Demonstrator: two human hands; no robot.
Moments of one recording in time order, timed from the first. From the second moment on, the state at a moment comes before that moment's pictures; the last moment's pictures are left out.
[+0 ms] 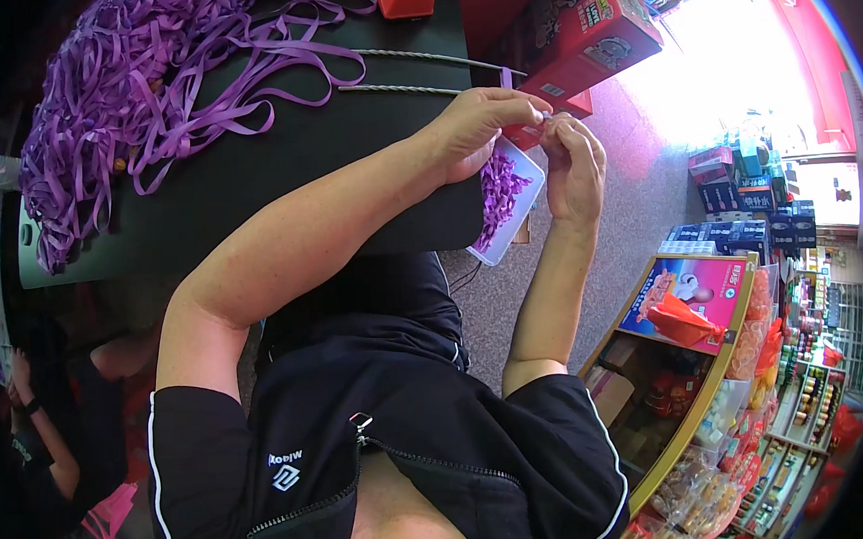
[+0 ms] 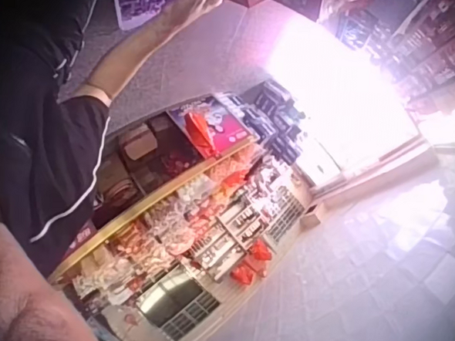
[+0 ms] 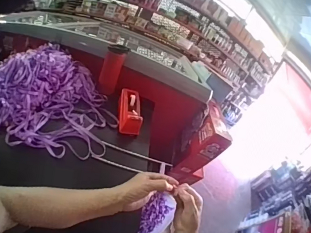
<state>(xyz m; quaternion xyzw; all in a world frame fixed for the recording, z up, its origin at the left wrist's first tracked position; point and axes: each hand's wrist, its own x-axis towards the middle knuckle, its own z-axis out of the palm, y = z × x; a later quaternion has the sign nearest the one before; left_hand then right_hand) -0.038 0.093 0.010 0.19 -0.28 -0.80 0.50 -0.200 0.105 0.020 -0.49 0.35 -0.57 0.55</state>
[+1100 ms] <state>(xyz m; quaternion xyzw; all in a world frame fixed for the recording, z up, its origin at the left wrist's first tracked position) -0.041 0.091 0.004 0.18 -0.27 -0.80 0.51 -0.211 0.087 0.017 -0.63 0.37 -0.51 0.46</state>
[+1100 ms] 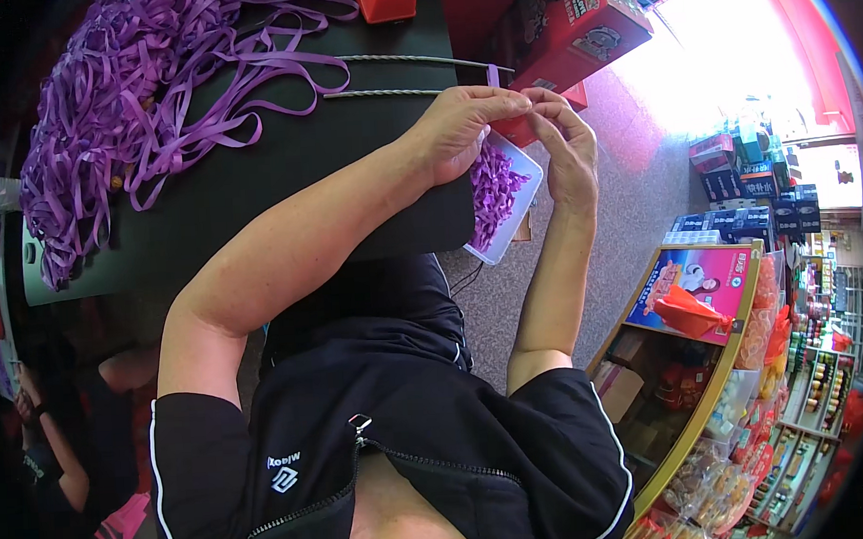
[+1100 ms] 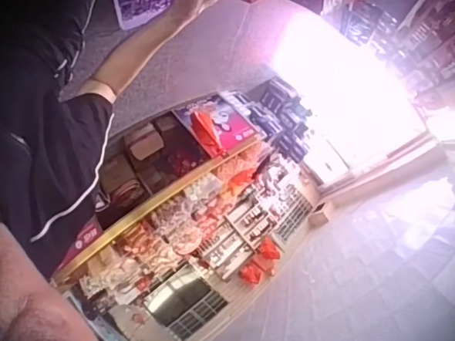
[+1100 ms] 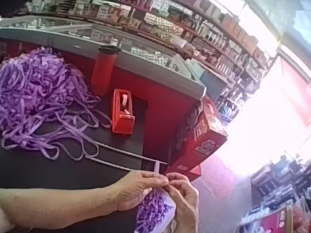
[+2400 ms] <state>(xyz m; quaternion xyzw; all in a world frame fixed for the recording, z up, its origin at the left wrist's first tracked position) -0.039 0.092 0.010 0.19 -0.17 -0.80 0.54 -0.153 0.016 0.067 -0.76 0.64 0.05 0.10</state>
